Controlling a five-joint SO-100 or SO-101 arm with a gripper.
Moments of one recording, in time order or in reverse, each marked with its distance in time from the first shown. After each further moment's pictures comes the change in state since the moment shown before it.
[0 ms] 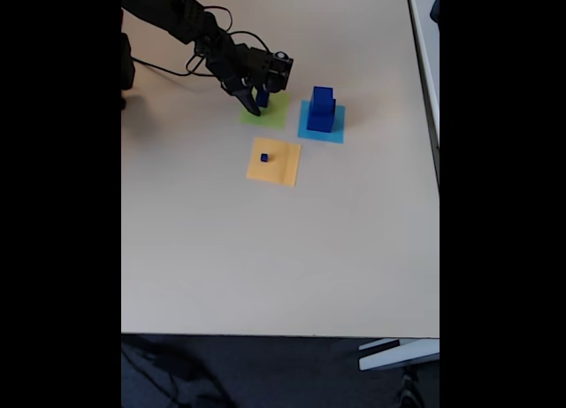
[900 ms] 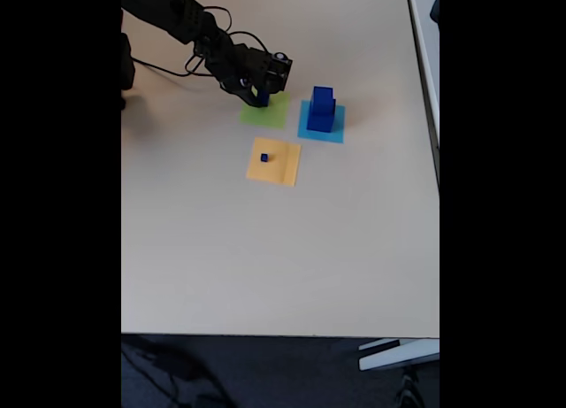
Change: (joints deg) arm -0.2 0.1 1.8 0.4 3.5
